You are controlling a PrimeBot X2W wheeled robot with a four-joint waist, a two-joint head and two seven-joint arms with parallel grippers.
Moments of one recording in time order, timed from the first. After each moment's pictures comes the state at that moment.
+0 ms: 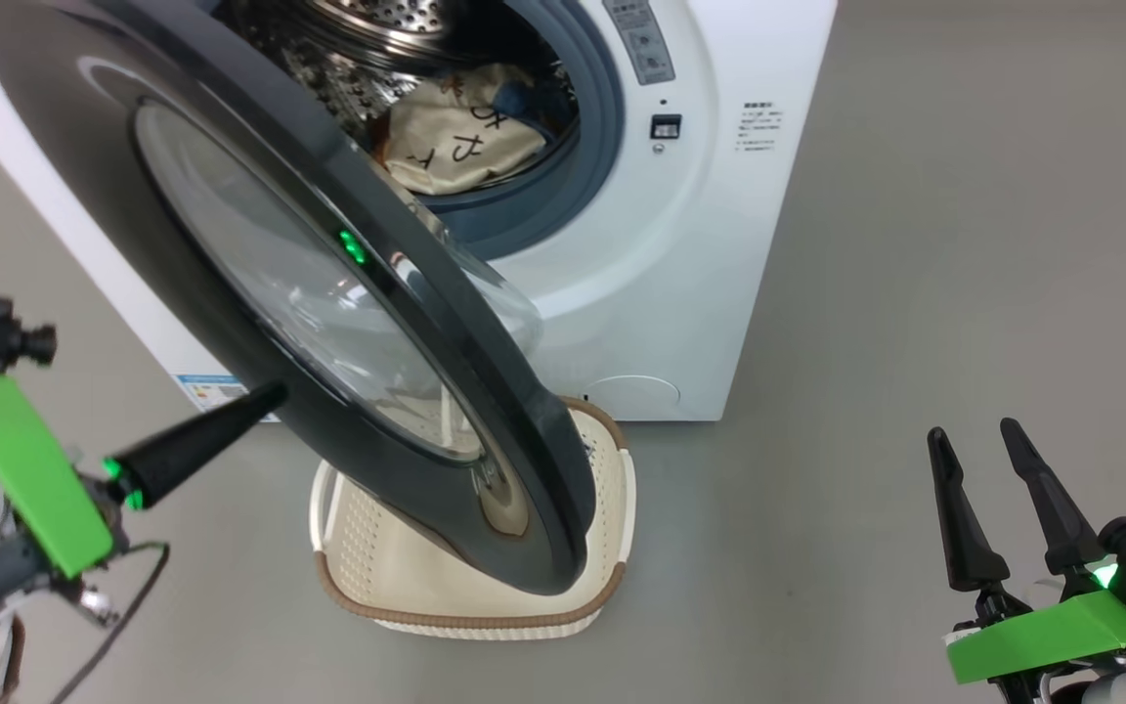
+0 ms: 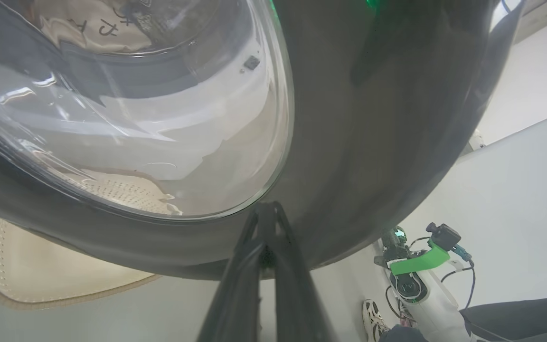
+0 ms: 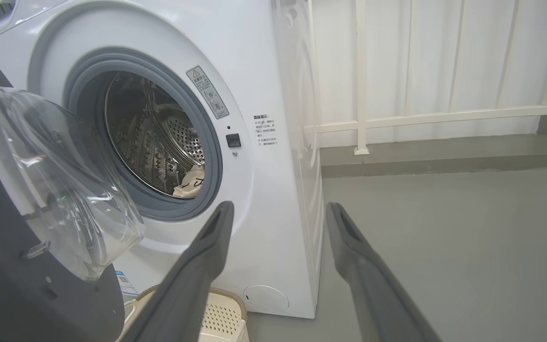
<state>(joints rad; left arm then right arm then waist) -0.43 0.55 -0.19 0.01 -1.51 -0.12 0.82 -0.01 -0.19 0.06 0.09 0.38 0.13 -0.26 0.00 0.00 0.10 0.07</state>
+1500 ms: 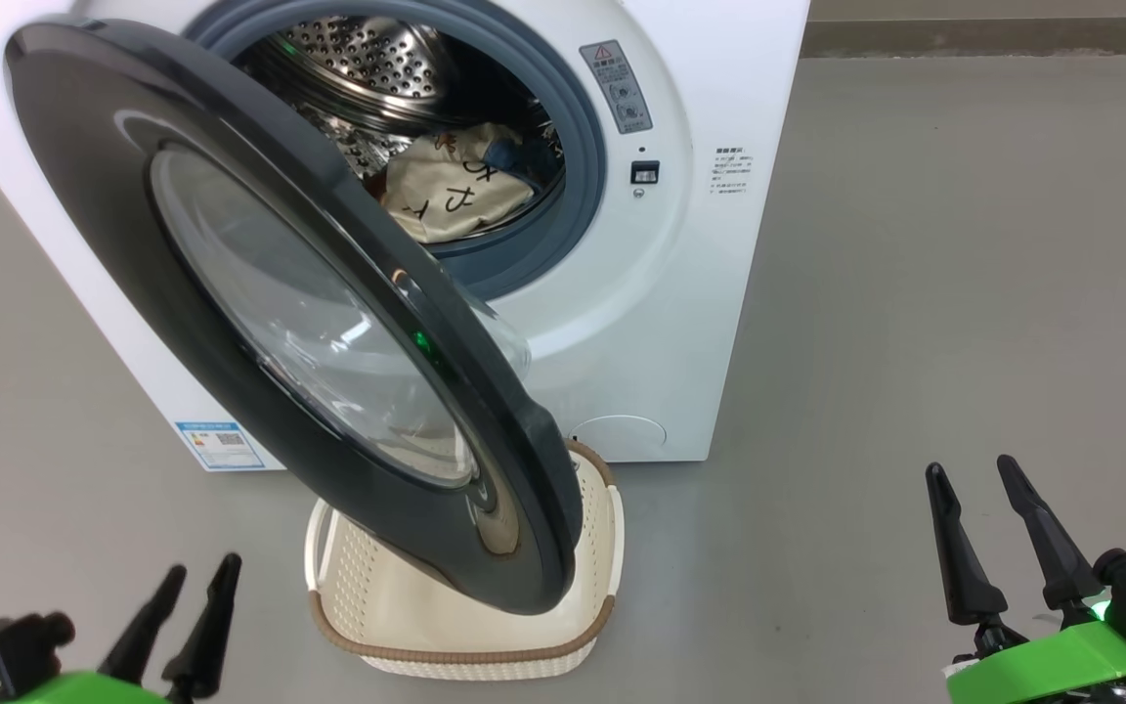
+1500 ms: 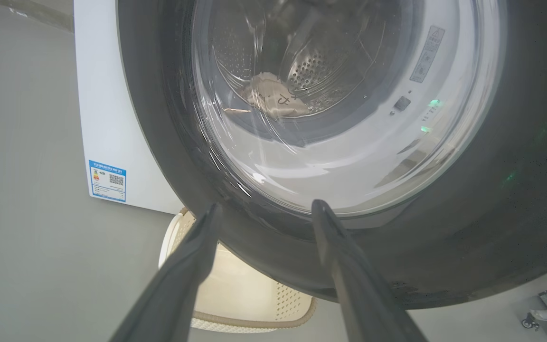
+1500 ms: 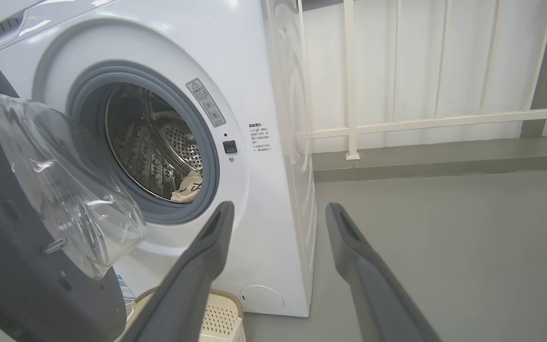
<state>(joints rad) -0.17 0.57 -0.55 0.36 -1.18 -0.12 -0.25 0.04 -0.18 0.06 0.10 0.38 0.13 -0.26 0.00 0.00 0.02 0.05</state>
